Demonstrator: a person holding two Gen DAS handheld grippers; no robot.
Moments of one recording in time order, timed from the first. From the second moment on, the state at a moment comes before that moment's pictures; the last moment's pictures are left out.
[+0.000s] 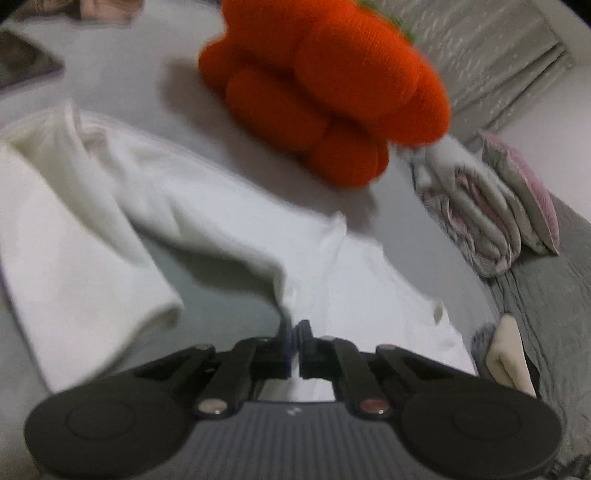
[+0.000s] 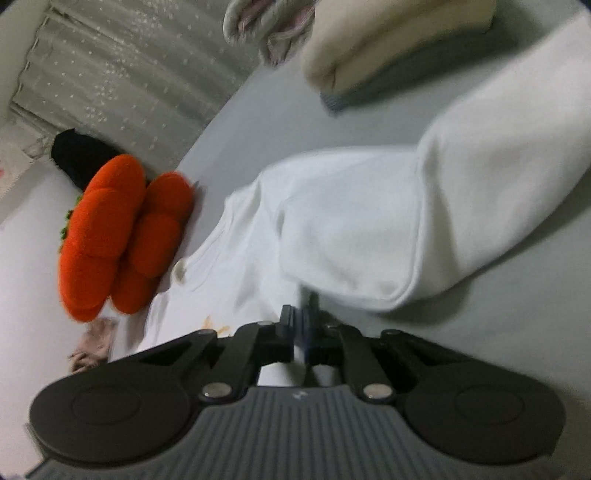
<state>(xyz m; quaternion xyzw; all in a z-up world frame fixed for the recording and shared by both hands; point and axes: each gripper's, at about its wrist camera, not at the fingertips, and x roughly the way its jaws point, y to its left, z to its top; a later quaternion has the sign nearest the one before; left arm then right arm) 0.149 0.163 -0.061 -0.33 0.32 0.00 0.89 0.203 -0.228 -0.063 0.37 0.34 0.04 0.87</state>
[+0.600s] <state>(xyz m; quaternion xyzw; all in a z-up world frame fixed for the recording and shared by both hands) 0.123 0.151 -0.046 -0.20 0.39 -0.04 0.90 0.171 -0.230 -0.044 0.27 0.38 0.06 0.88</state>
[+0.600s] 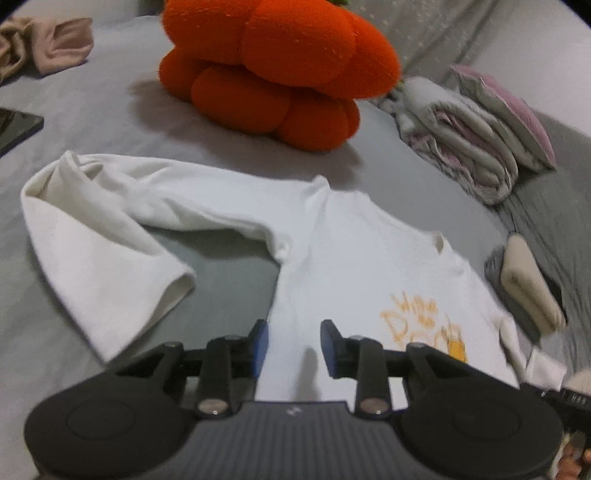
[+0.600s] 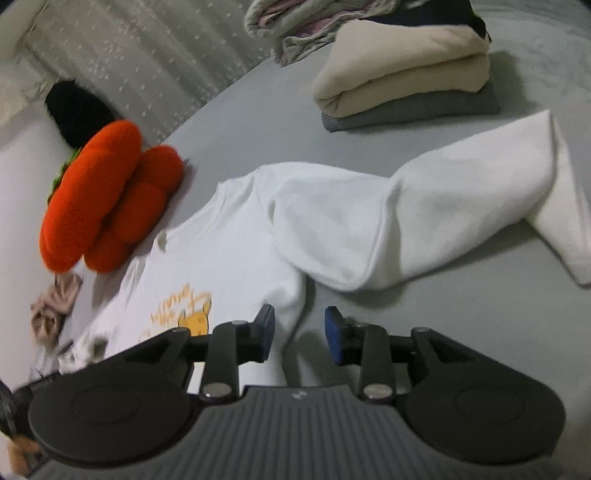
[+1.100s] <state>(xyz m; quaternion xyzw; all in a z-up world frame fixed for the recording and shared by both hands) 0.086 0.157 -0.044 -0.18 0.41 -0.05 0.89 0.131 -0.223 -0.043 0.24 0.40 0.08 0.88</state>
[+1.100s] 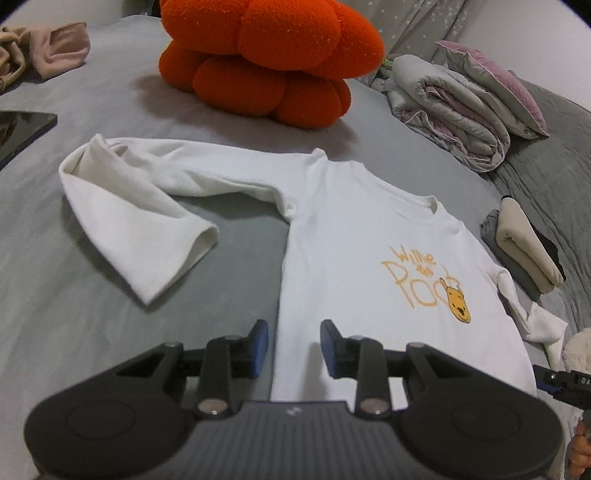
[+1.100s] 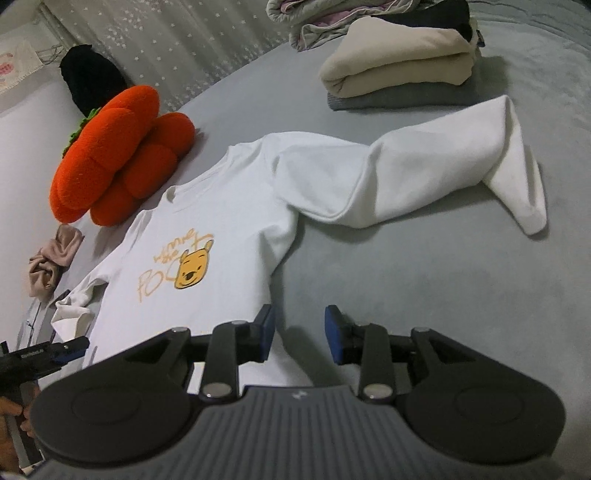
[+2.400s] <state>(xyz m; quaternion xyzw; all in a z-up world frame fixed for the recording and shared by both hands) 0.079 0.156 -0.050 -0.18 0.44 -0.09 0.88 0.119 -0.235 -0.063 0.42 0.43 0.13 0.79</state>
